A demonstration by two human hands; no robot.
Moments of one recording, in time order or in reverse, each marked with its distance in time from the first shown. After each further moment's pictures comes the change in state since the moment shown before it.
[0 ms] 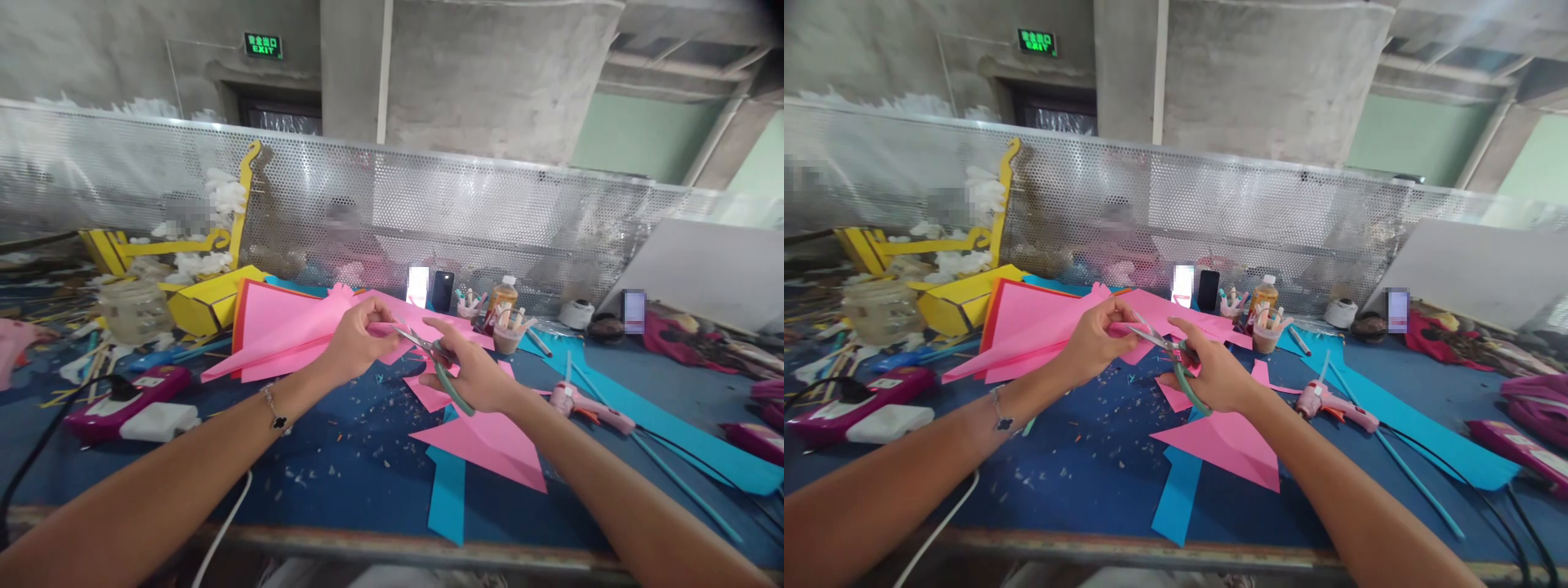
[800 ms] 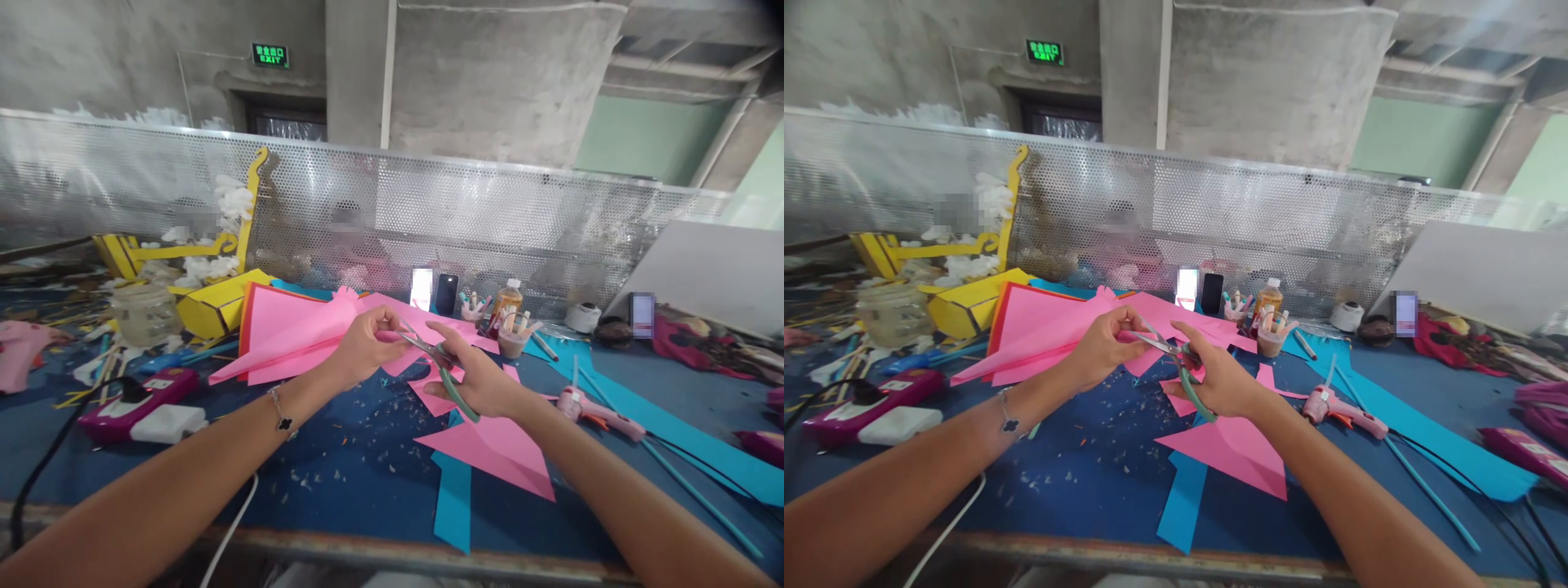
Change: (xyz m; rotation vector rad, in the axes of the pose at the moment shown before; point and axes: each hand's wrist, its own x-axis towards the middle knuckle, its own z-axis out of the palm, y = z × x) left_hand -0.001 0.000 0.003 -0.061 -0.082 -0.057; right_hand -0.001 0.000 -0.001 0.026 -0.029 -0.018
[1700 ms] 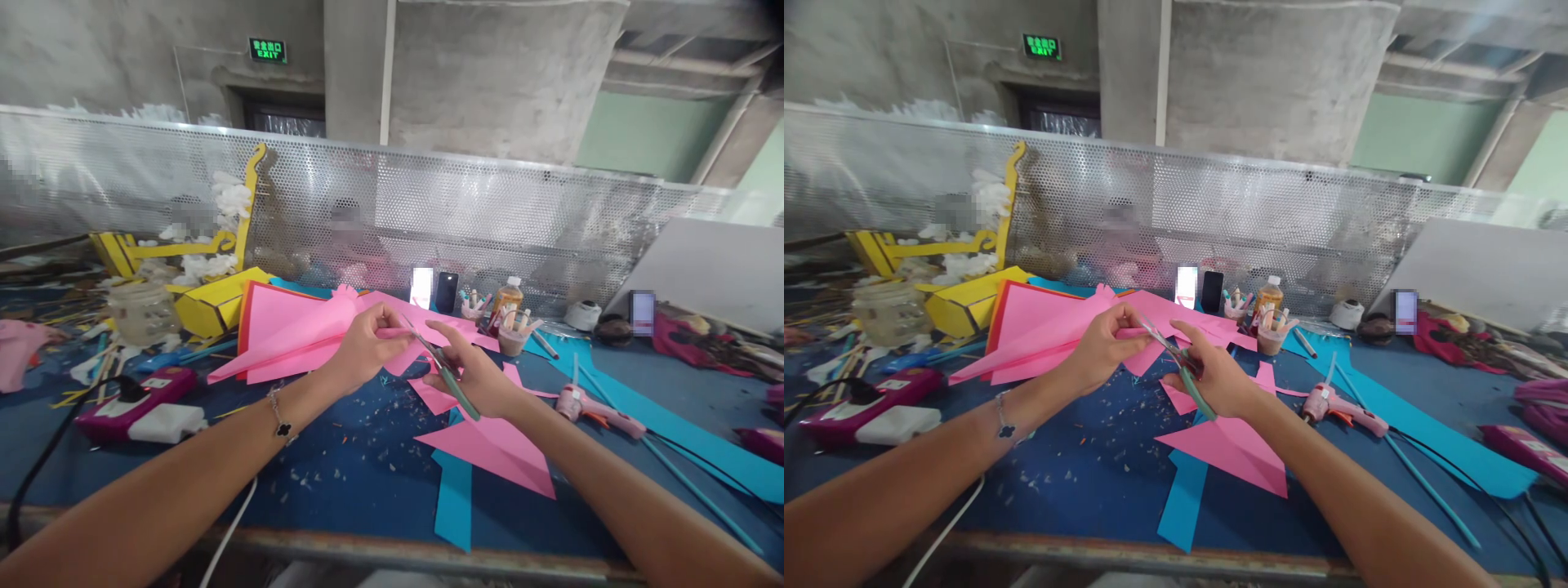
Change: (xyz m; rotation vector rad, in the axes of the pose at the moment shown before) left_hand -0.003 0.002 0.004 -0.059 0.059 0.011; right_hand 0.001 0.002 0.009 0.100 0.031 0.049
